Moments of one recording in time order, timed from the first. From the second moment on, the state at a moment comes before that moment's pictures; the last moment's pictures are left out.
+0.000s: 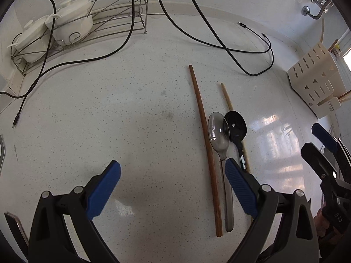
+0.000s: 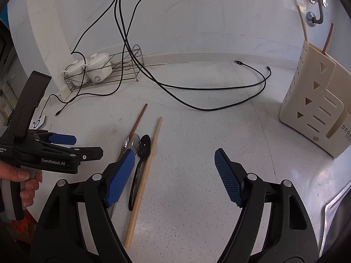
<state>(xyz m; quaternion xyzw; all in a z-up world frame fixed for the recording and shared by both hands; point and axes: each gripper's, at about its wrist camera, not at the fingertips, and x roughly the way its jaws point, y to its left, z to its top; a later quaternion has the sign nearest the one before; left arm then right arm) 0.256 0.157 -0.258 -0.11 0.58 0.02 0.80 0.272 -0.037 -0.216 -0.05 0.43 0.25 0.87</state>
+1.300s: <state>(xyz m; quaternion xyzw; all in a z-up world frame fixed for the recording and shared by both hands) 0.301 0.140 -0.286 -0.05 0.63 0.02 0.77 0.299 -0.004 -0.253 -0.11 0.52 0.22 0.82</state>
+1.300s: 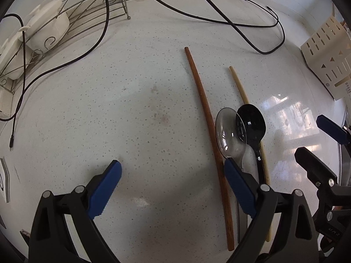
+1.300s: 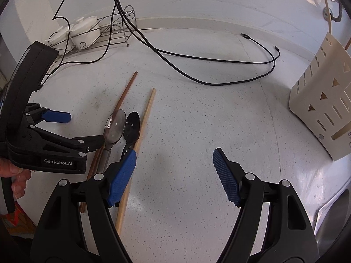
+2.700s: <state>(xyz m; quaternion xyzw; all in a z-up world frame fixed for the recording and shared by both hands) 0.296 0.162 -0.272 -0.09 0.64 -0.02 0.76 0.291 0.011 -0.267 -0.14 0.54 0.23 0.80</state>
